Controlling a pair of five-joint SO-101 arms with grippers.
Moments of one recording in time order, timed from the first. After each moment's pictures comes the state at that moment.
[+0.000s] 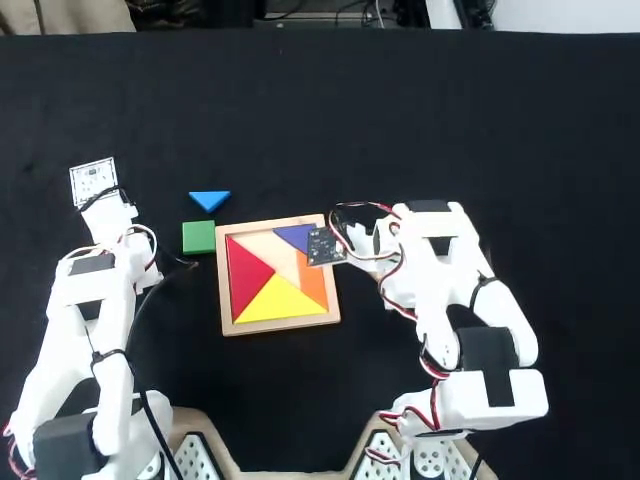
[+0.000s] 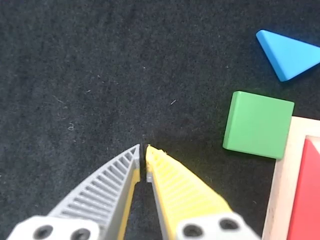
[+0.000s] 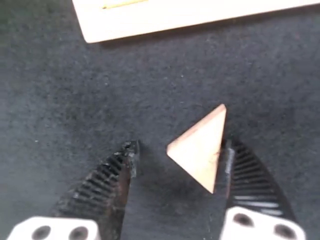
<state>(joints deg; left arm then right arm) -16.6 -23.3 59.7 34.2 4.2 -2.3 3.4 38.2 62.7 85.2</state>
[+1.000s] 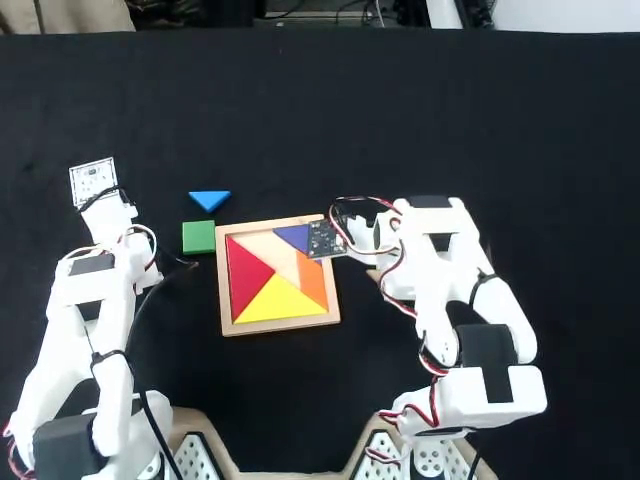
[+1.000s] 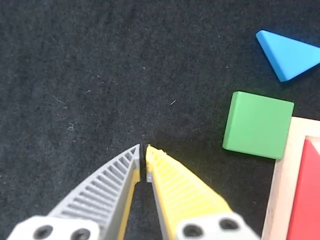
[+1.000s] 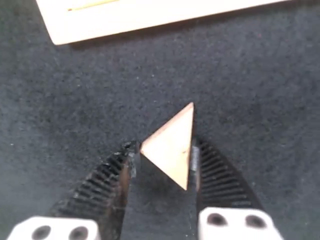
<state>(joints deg) -16.6 -23.3 59.7 34.2 4.2 -2.2 3.4 37.1 61.9 85.2</state>
